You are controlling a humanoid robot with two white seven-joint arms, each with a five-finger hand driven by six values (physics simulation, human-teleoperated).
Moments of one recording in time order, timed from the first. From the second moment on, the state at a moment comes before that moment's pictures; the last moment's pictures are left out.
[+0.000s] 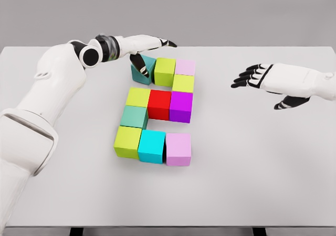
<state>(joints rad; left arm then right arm) -1.13 0.07 -0.67 -0.37 -0.58 -0.58 -0.42 -0.55 -0.95 0.46 -1.62 0.26 -0.61 0.61</state>
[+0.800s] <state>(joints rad) -1.12 0.11 -0.68 -0.47 -0.53 -0.60 -0.44 -0.54 -0.95 0.46 -1.62 0.26 -0.61 0.61</state>
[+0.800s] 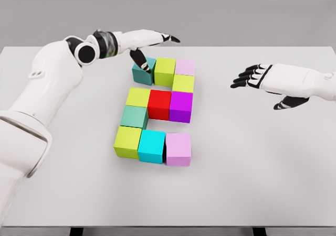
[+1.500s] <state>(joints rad) -0.92 0.69 -0.83 -1.10 -0.01 -0.61 -0.55 -0.55 -0.95 0.46 -1.62 0.26 -0.61 0.61</state>
